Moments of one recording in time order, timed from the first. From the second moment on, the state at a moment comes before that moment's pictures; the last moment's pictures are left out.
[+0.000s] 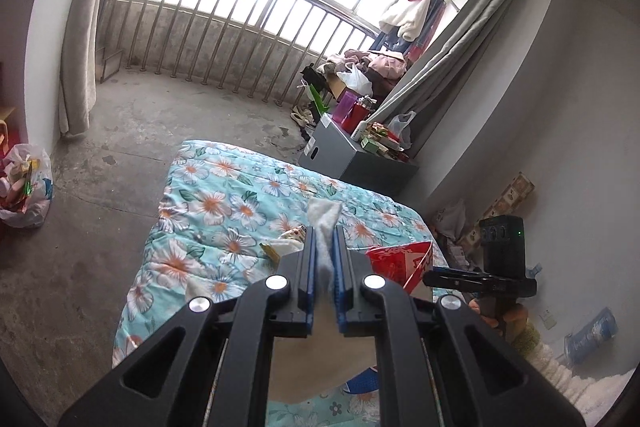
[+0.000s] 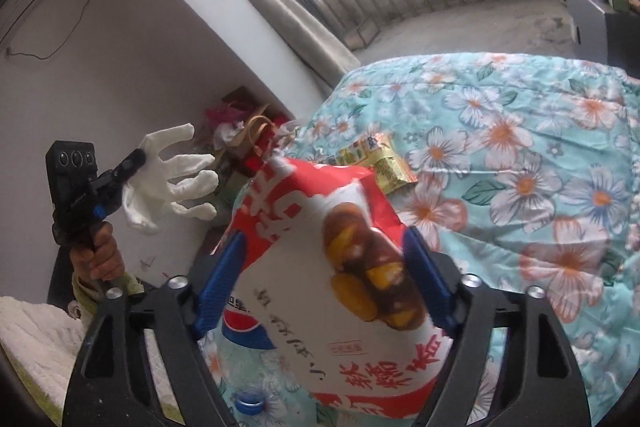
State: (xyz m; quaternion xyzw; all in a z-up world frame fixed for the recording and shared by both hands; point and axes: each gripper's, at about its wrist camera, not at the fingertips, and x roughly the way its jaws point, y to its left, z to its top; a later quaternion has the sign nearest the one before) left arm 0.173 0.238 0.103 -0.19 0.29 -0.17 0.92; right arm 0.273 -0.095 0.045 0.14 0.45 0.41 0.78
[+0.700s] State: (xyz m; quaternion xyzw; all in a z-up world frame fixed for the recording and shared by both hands) left arm 0.142 0.215 0.122 -0.18 0.26 -0.20 0.93; right arm 0.140 -0.194 0.068 0.15 0.35 0.20 0.90
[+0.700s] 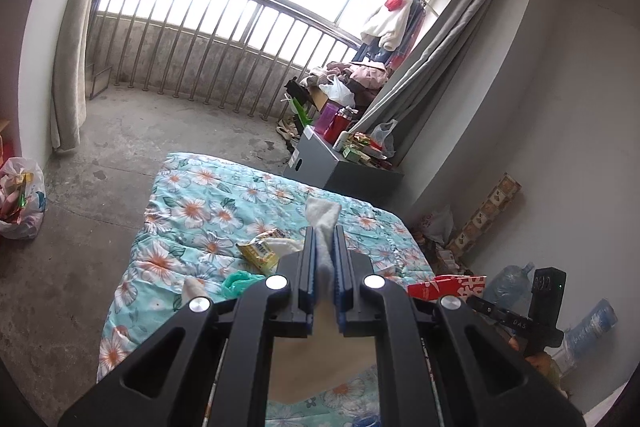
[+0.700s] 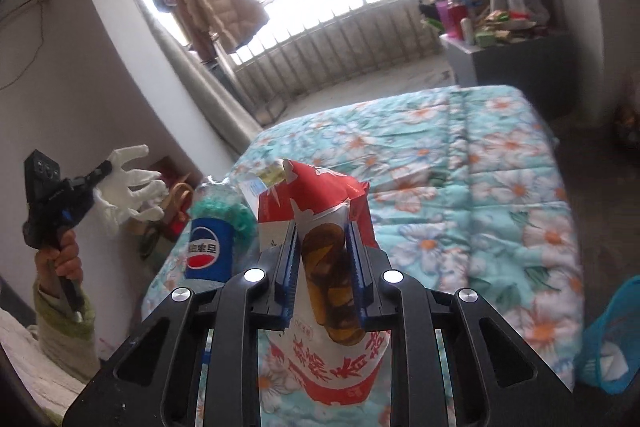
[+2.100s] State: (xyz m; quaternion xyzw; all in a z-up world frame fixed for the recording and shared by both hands) left arm 0.143 -0.014 0.122 -0.04 0.29 -0.32 0.90; right arm 0.007 -0.313 0.076 0.32 0.26 0.07 0.91
